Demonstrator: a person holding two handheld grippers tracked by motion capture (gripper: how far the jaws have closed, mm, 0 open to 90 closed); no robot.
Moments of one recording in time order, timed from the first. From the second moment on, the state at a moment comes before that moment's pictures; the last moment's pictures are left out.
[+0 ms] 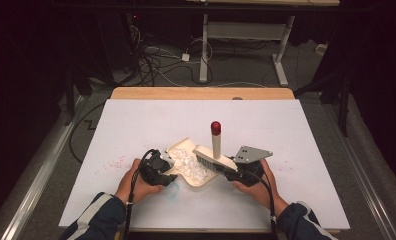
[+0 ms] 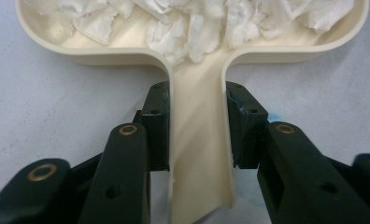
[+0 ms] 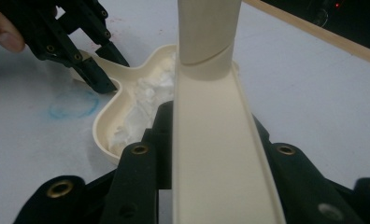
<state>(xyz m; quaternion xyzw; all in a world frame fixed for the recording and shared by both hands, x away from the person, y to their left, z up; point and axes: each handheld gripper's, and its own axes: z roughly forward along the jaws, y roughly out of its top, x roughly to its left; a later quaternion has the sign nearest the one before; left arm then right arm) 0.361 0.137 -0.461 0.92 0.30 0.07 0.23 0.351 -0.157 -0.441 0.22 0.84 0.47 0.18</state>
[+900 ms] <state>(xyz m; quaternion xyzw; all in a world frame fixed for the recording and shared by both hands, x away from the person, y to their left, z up) 0.360 0.148 -0.458 0.91 0.32 0.07 0.24 0.343 -0.180 -0.421 0.24 0.83 0.47 0.19</state>
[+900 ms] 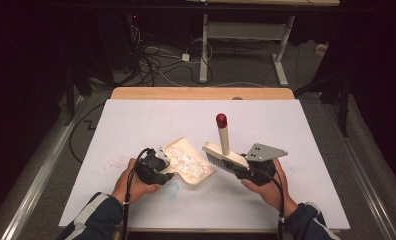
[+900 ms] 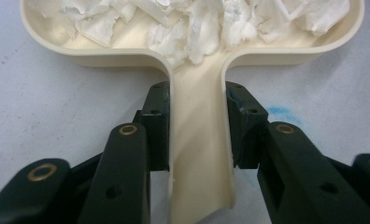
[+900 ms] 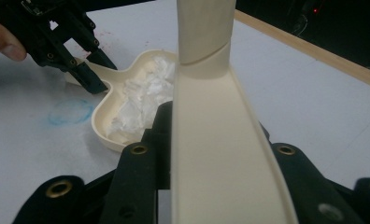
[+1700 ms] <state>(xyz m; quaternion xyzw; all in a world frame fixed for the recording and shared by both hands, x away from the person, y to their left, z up) 0.362 0.167 -0.454 0.90 0.34 0.08 0.25 0.330 -0.207 -0.415 0.25 0.83 0.46 0.18</state>
